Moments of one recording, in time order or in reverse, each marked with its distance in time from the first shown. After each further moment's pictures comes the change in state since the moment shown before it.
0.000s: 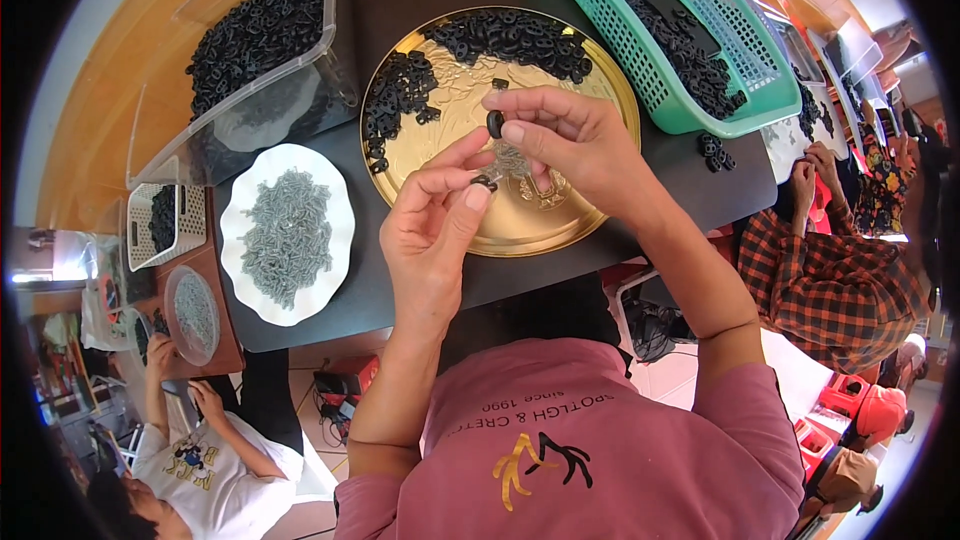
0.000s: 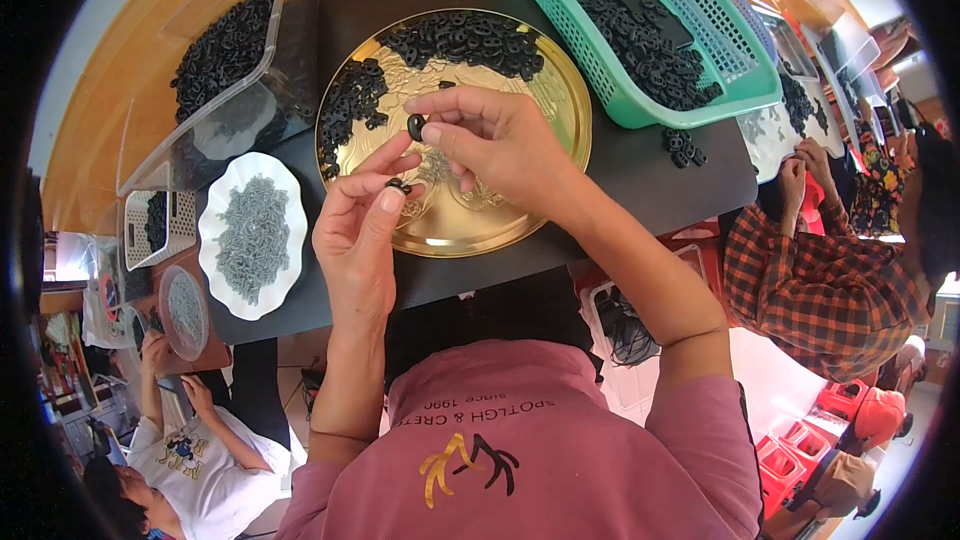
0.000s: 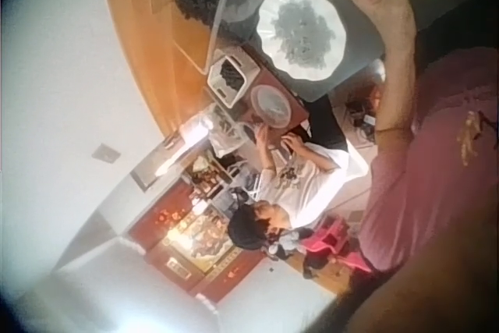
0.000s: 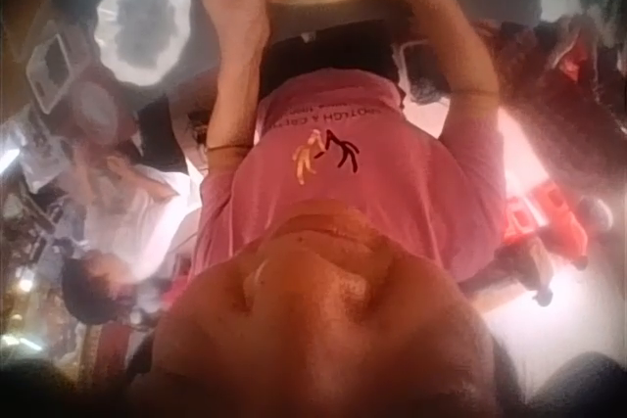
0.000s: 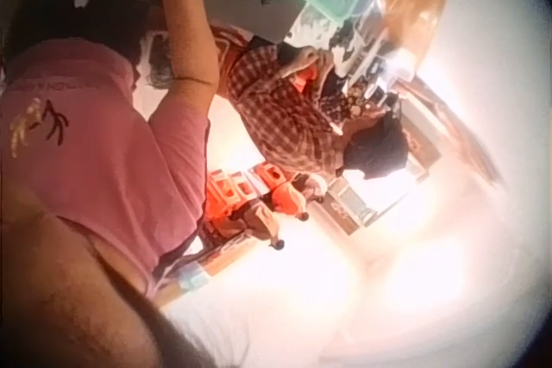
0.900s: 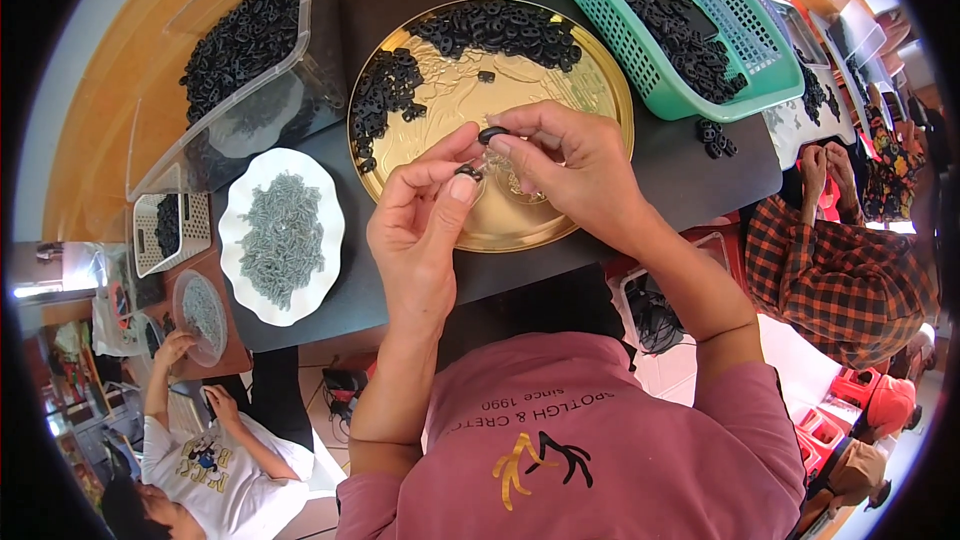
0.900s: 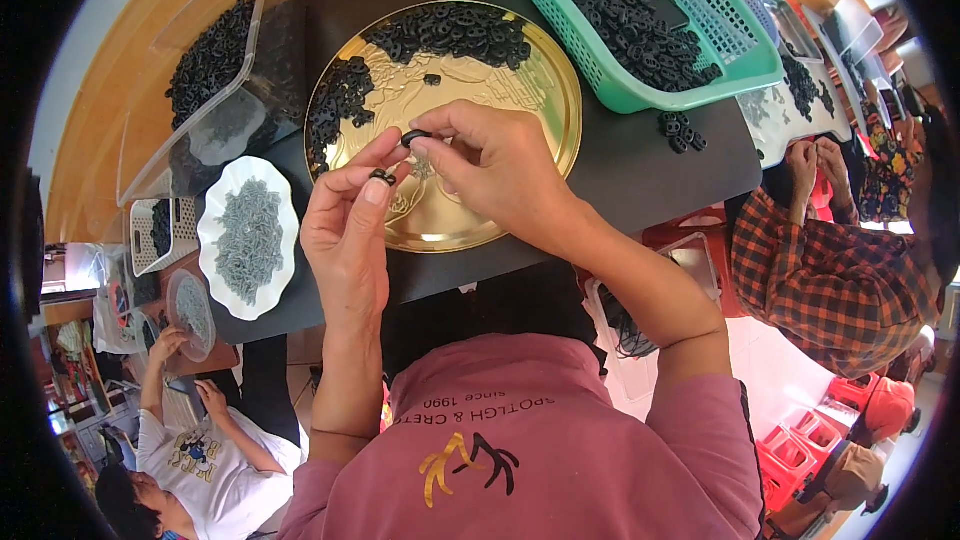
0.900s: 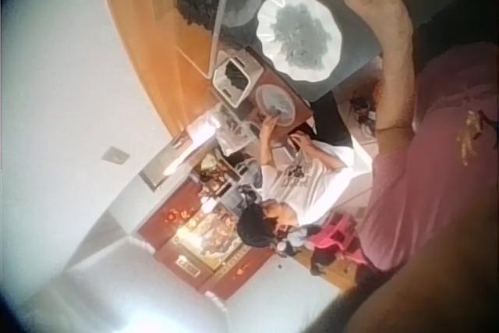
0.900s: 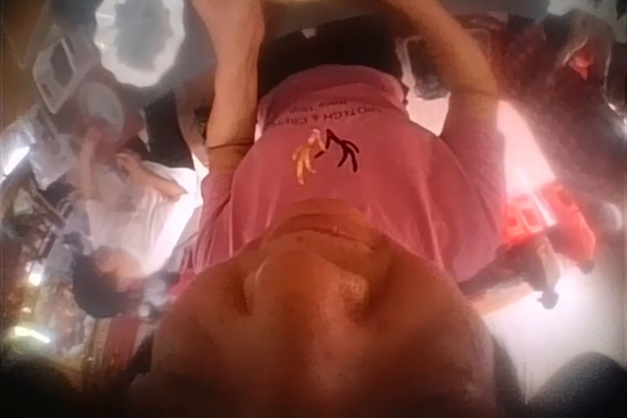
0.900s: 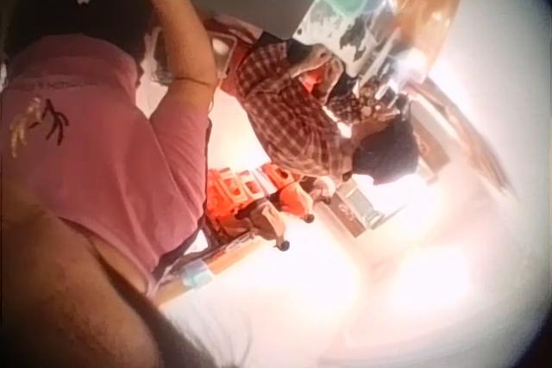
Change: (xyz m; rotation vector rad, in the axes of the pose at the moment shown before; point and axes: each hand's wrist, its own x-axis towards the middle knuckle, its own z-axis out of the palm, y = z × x) left_hand 0.000 0.003 0.008 -0.029 0.033 -0.044; right_hand -0.019 0.015 0.005 -0.216 0.183 -0.129
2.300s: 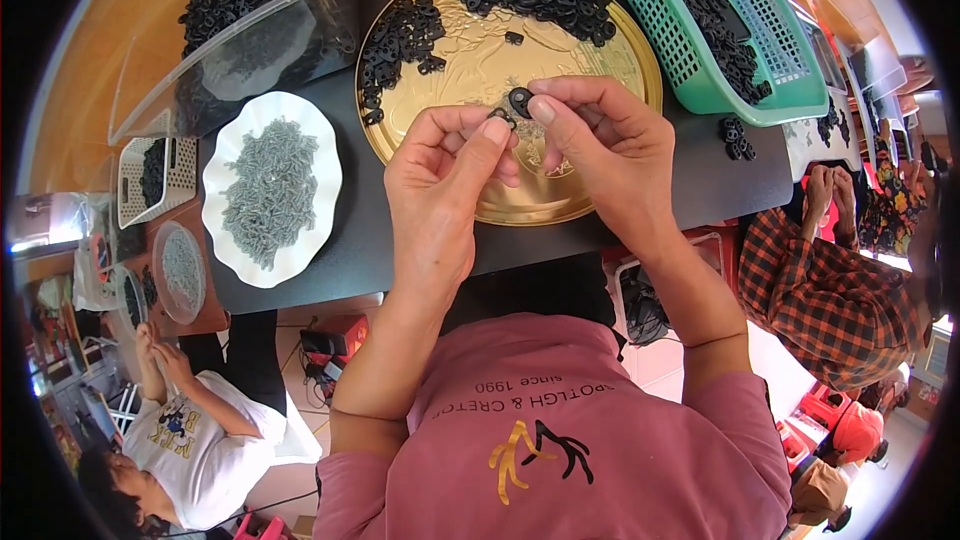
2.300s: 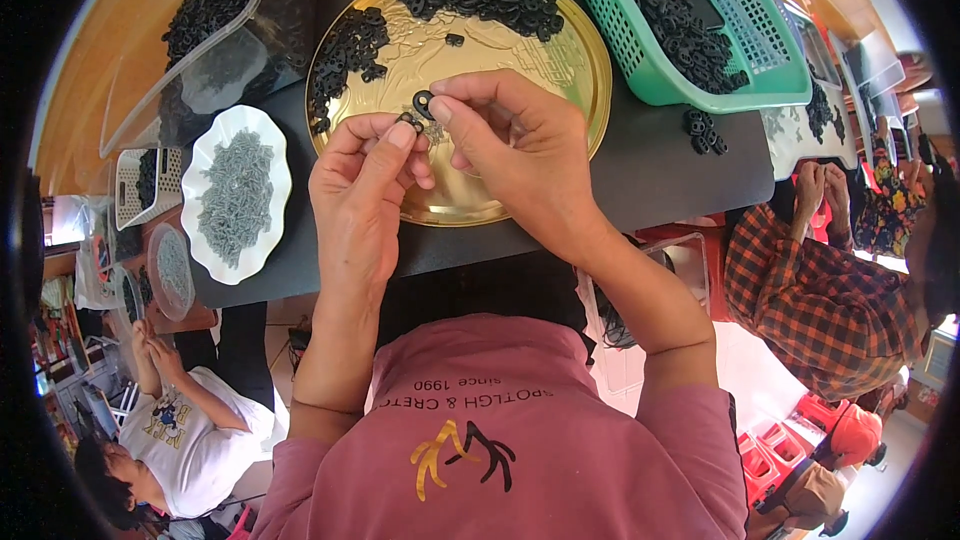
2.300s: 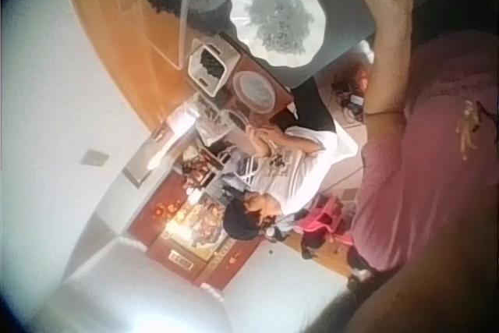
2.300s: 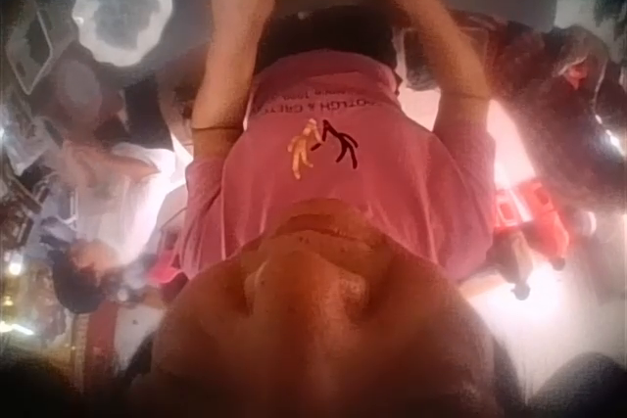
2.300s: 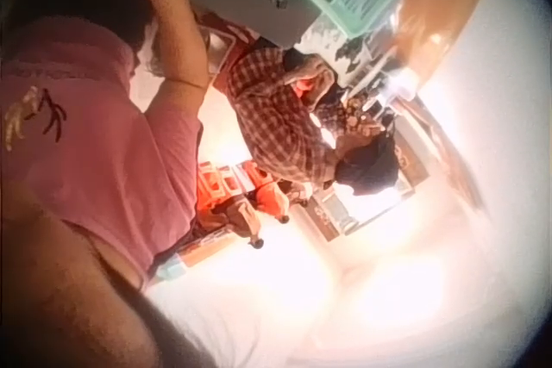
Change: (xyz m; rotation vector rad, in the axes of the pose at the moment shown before) left_hand 0.004 -0.004 0.007 -0.083 0.149 -0.200; right_hand -0.011 -0.005 0.012 0.221 0.104 -0.037
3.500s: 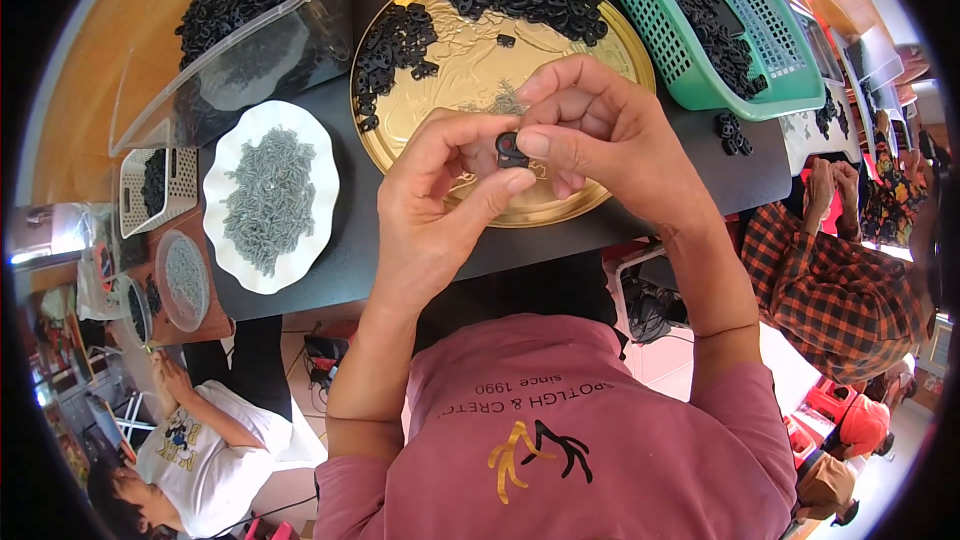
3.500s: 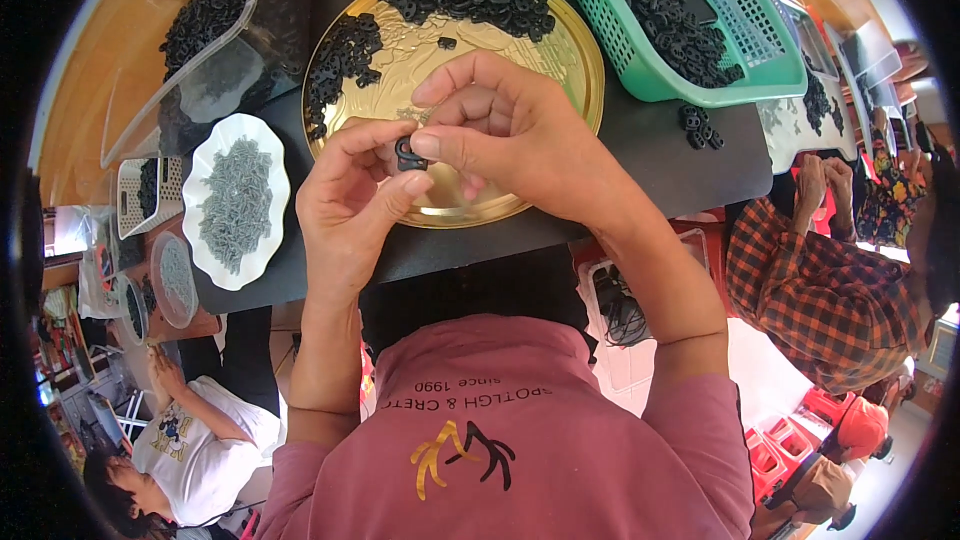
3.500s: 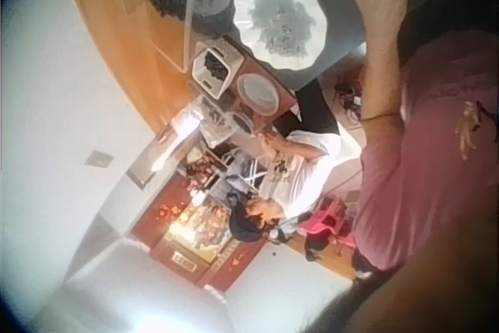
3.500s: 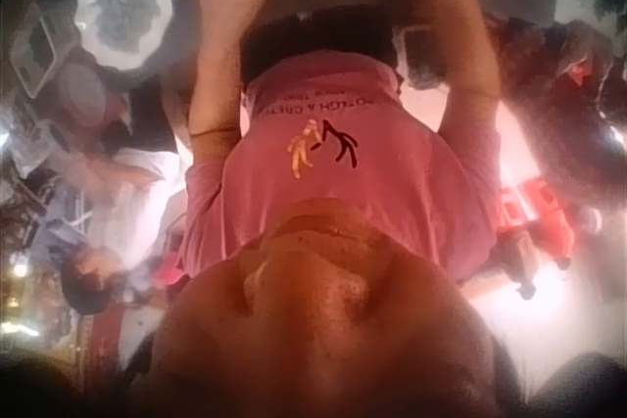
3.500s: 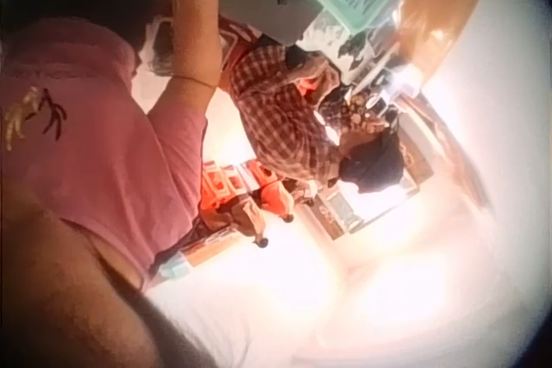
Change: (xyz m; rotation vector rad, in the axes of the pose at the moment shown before) left_hand -0.001 0.010 -0.010 0.408 -0.280 0.297; right_hand 0.015 -0.029 -0.022 0.122 -0.373 0.267
